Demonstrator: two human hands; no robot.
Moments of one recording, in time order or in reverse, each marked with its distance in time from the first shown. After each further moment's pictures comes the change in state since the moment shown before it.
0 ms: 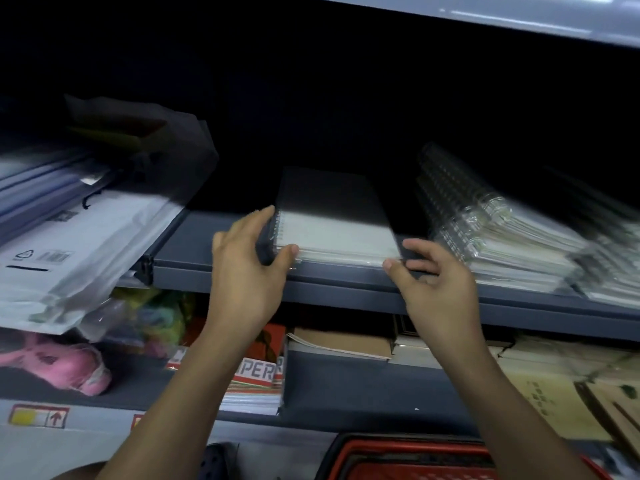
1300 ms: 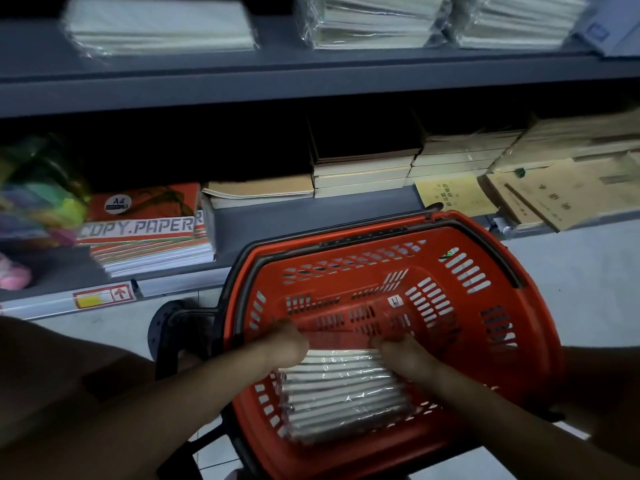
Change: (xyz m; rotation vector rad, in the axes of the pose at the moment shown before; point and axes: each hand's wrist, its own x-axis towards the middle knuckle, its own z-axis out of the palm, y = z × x) left_hand -0.287 -0.032 0.113 0.520 -1.299 -0.601; right_hand -0.256 0.223 -0.118 -0.211 -0.403 0.981
